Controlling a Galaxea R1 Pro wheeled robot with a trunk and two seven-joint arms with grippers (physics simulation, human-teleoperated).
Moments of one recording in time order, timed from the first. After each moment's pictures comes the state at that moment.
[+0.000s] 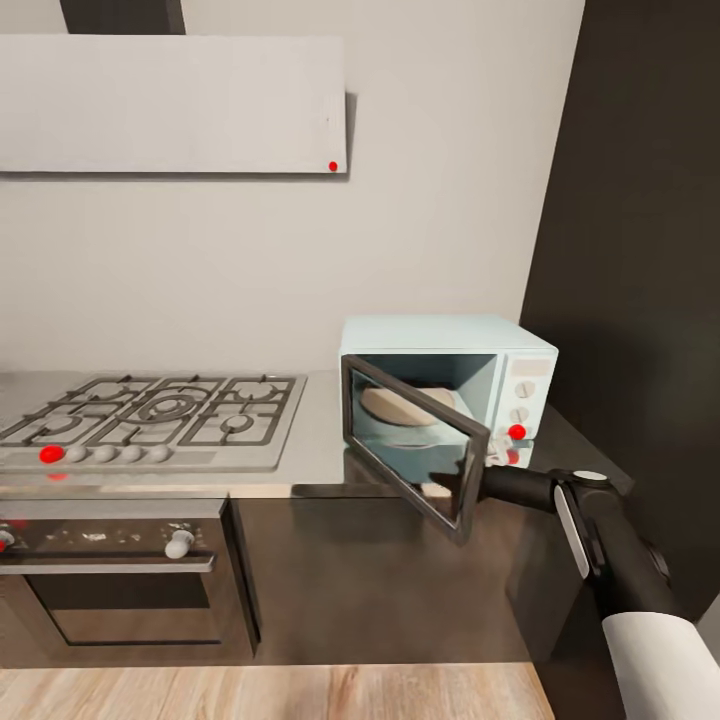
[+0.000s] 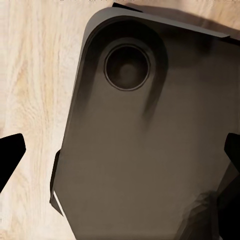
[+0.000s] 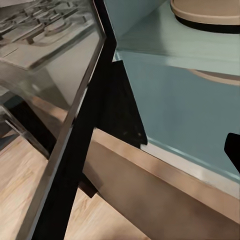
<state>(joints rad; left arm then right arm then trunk) 0.00 0.00 0.07 -0.02 0.21 -0.05 0.01 -0.63 -0.13 -0.15 -1.20 0.09 0.65 1.02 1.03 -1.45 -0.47</state>
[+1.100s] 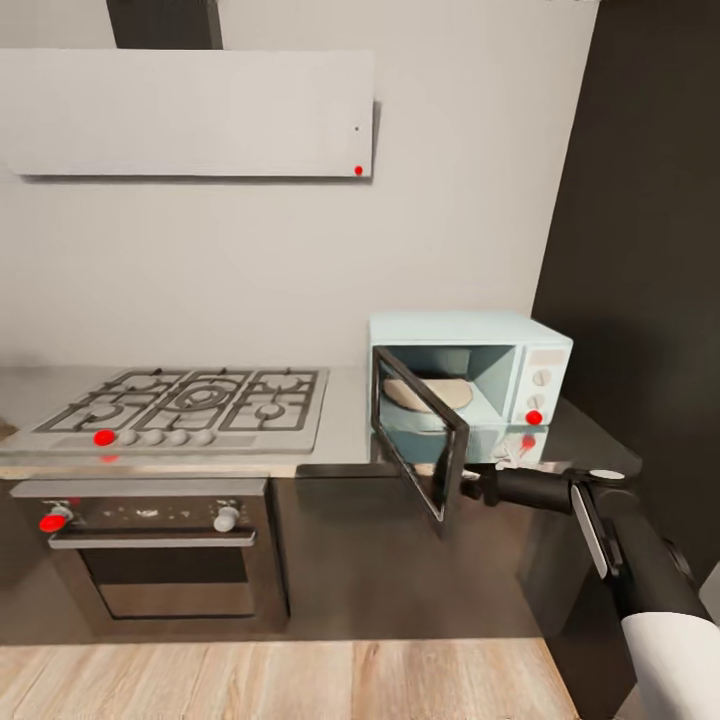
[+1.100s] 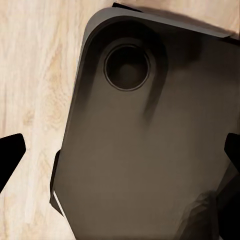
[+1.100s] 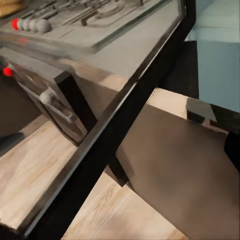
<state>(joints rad) 0.00 0.00 0.07 -0.02 0.21 -0.05 0.01 -0.63 -0.18 -0.15 -1.20 0.10 0.65 1.16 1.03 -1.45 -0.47</state>
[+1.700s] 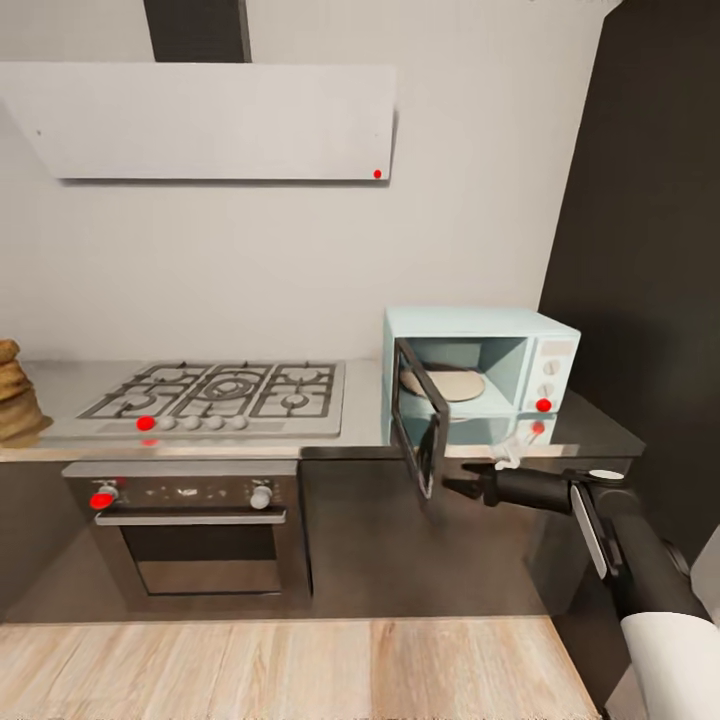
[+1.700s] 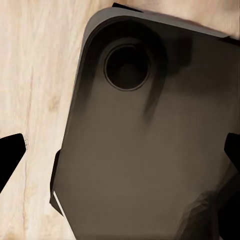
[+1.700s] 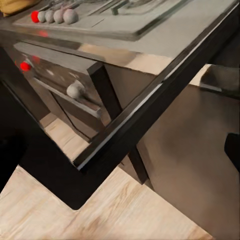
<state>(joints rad) 0.00 0.00 0.07 -0.02 0.21 -0.05 0.01 -0.63 -0.18 -0.15 -1.20 0.10 0.65 1.16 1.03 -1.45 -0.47</state>
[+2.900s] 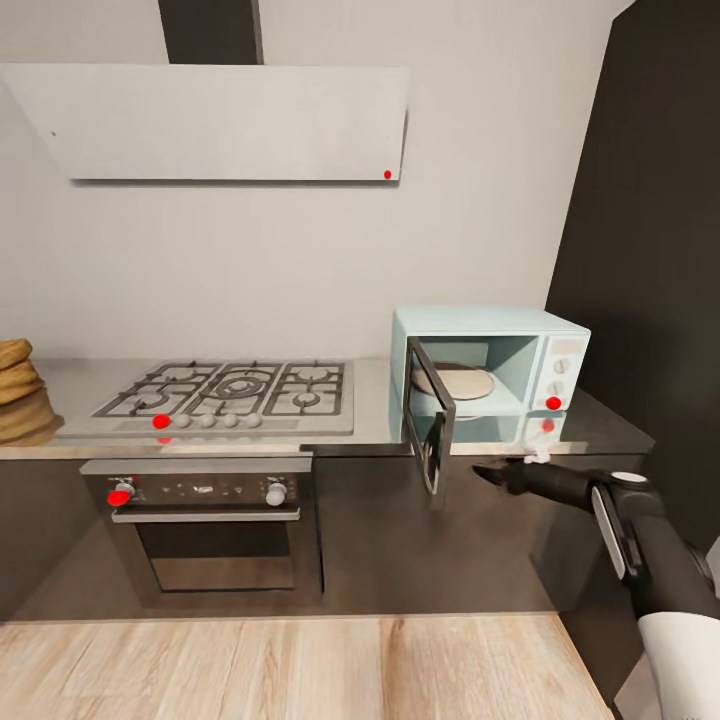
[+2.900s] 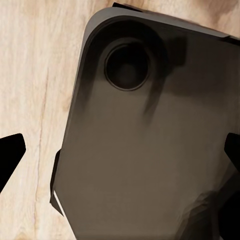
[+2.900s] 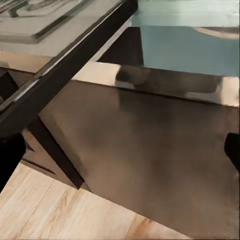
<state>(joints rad) 0.00 0.01 0.07 -0.02 0.21 -0.05 0.01 -0.63 -0.21 -0.21 -1.18 0.12 0.63 0.87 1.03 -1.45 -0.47</state>
